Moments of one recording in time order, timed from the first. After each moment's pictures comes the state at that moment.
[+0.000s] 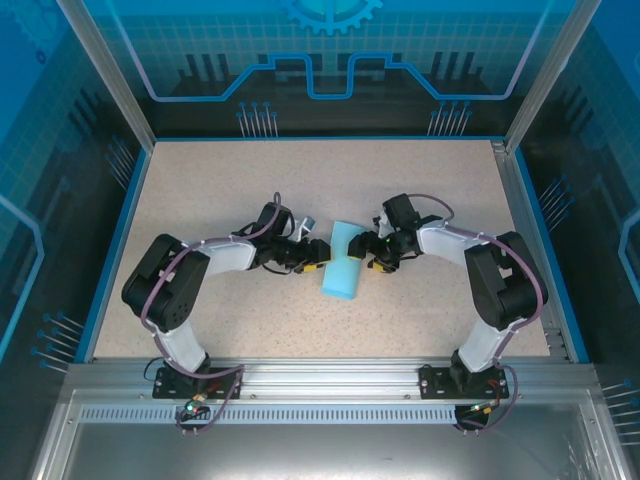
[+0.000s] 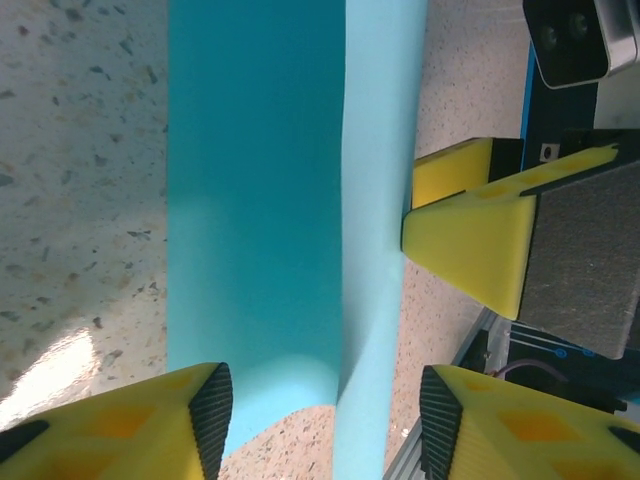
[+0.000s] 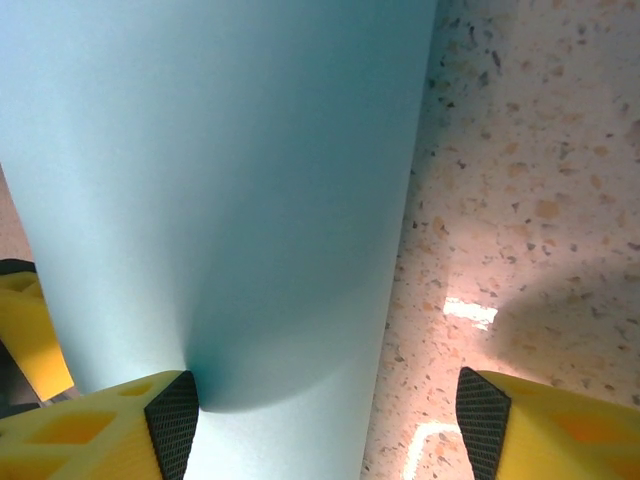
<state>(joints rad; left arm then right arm) -0.44 1.75 0.87 0.03 0.76 -0.75 0.38 1.73 0.97 -0.41 -0.52 0.67</state>
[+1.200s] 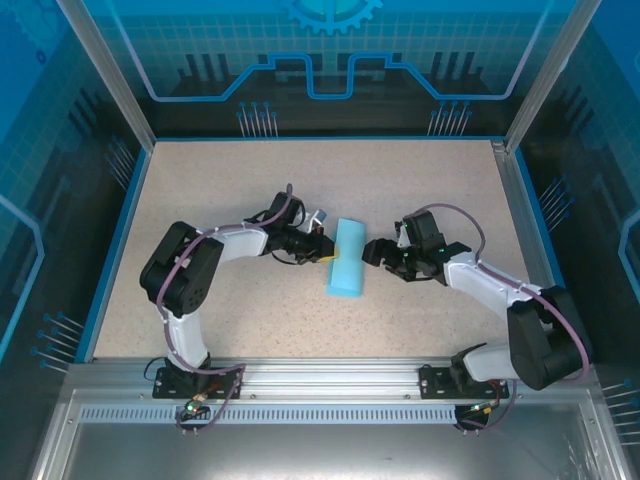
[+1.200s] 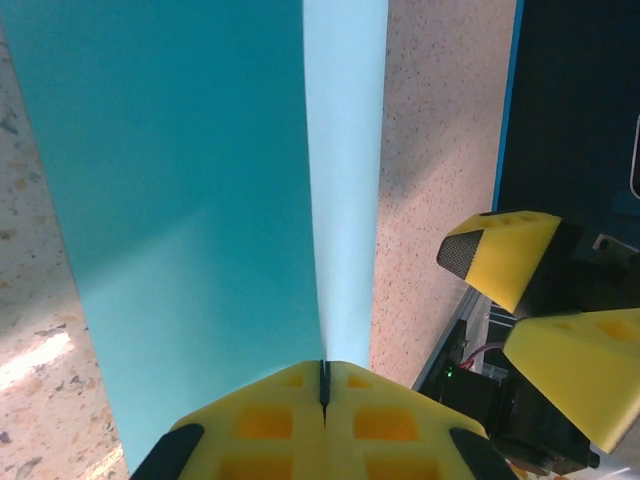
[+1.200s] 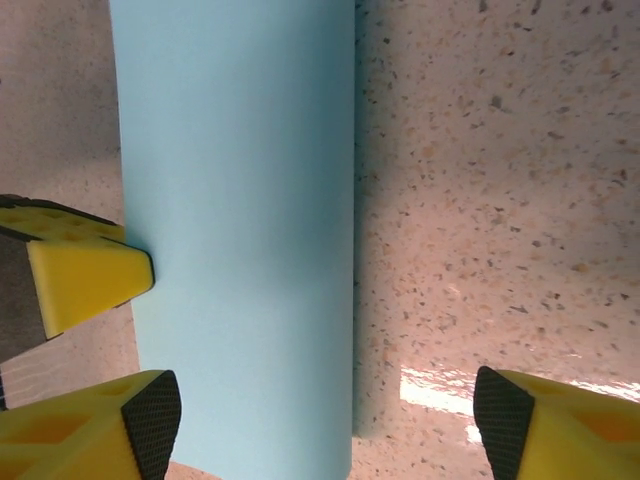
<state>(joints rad) -0.45 1.88 1.05 -0.07 0.82 -0.72 0.38 1.36 0.71 -0.31 -0.35 0.73</state>
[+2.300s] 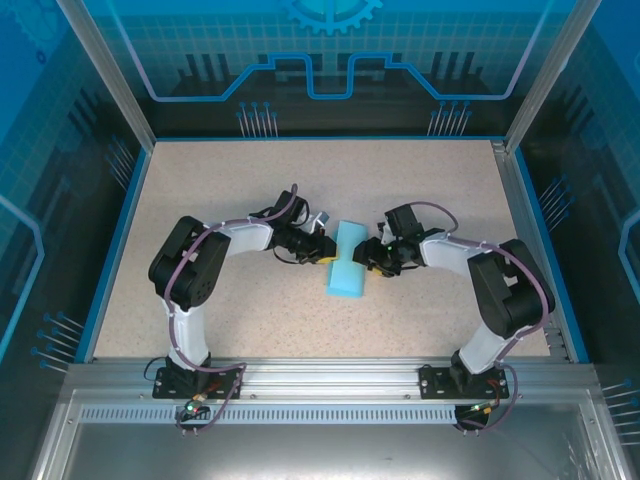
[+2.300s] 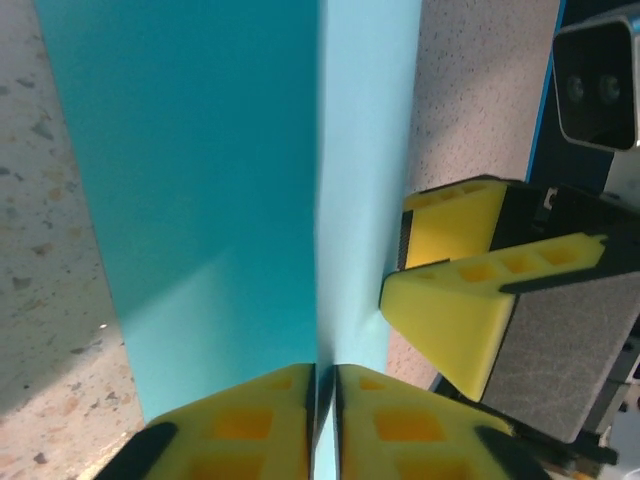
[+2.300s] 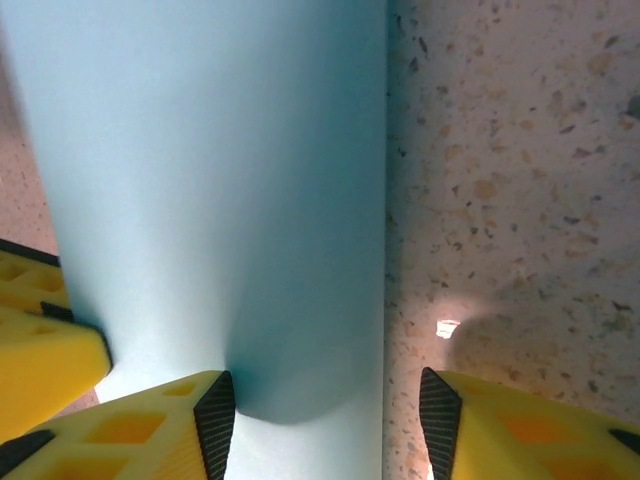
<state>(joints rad) -0.45 1.95 1.12 -0.18 0.82 -0.67 0.39 1.68 0.85 -0.26 -0.45 0.74</state>
